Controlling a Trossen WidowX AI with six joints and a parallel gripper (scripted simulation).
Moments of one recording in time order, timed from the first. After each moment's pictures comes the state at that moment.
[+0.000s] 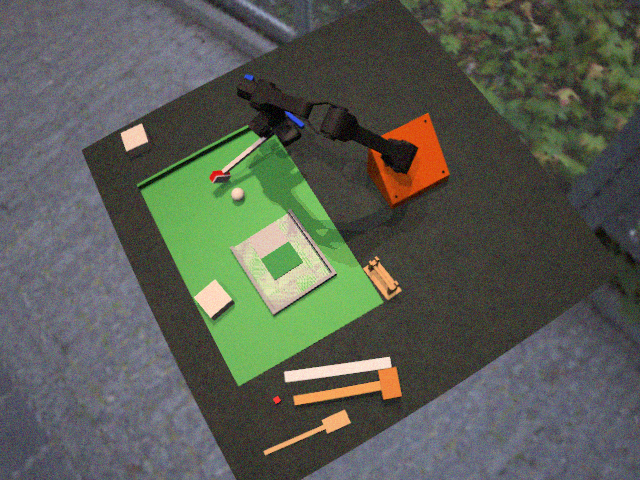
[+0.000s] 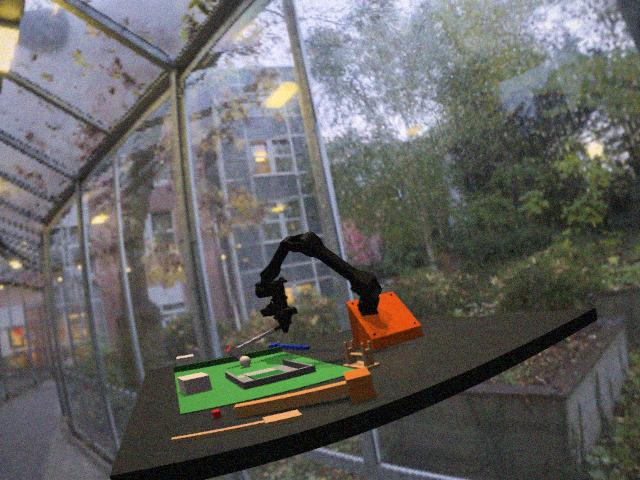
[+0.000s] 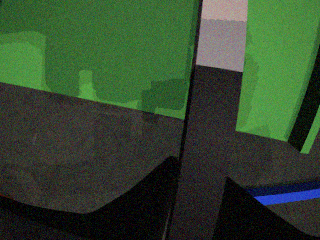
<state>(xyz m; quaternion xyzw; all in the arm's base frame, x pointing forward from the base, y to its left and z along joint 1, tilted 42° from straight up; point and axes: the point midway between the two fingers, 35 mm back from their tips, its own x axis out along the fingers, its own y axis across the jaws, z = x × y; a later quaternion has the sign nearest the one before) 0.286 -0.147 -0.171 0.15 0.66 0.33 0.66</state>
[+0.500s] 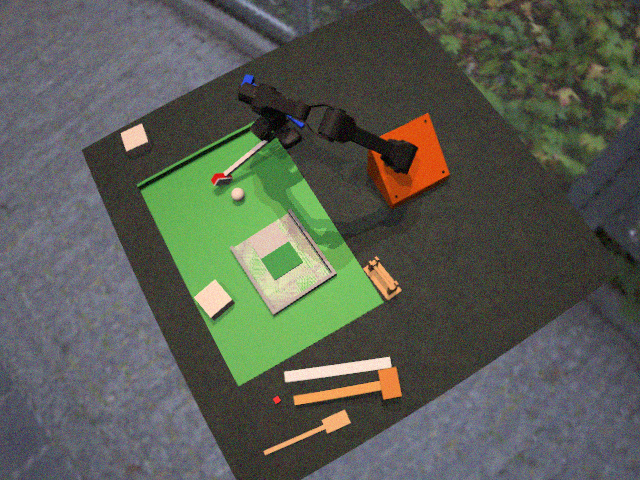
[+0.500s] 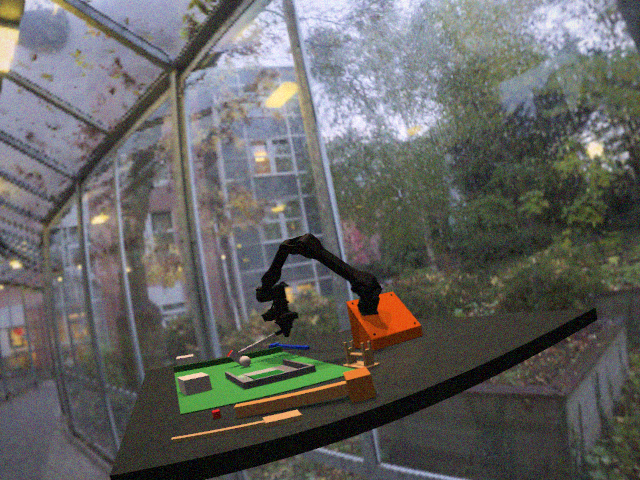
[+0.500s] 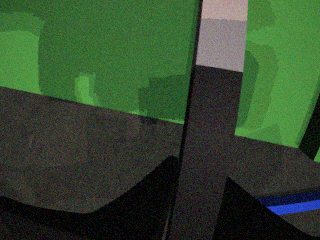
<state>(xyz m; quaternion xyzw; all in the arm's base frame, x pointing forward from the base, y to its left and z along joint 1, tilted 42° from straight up) 0.283 -0.135 -0.184 0.15 0.66 0.33 0.66</state>
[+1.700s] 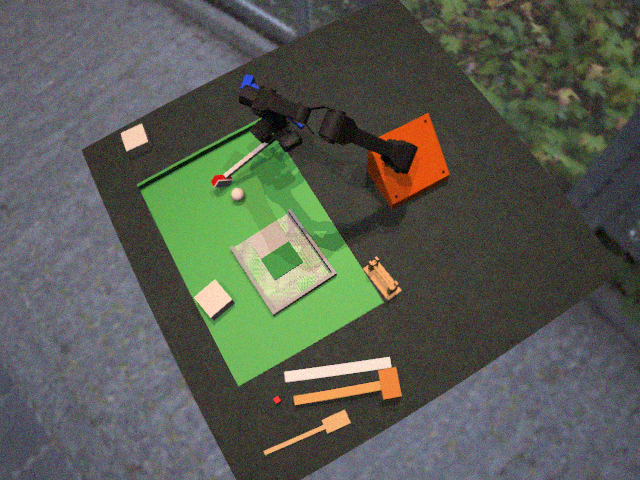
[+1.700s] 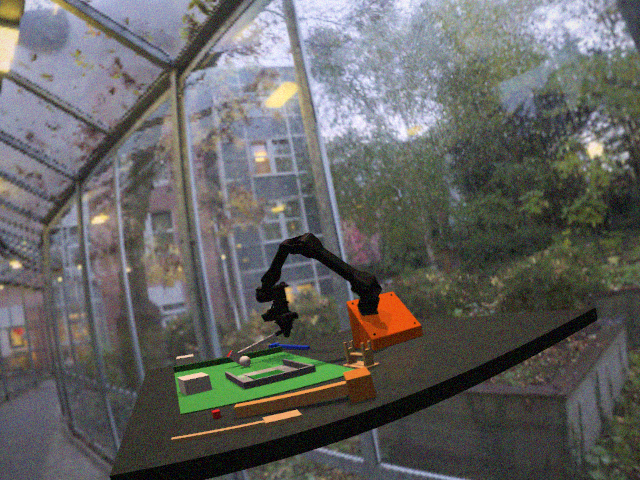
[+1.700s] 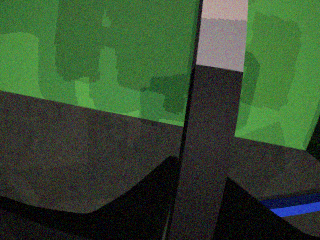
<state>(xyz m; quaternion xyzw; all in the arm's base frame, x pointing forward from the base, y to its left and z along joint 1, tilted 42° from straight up) 0.284 -0.128 -0.179 0.16 0.66 0.33 0.65</state>
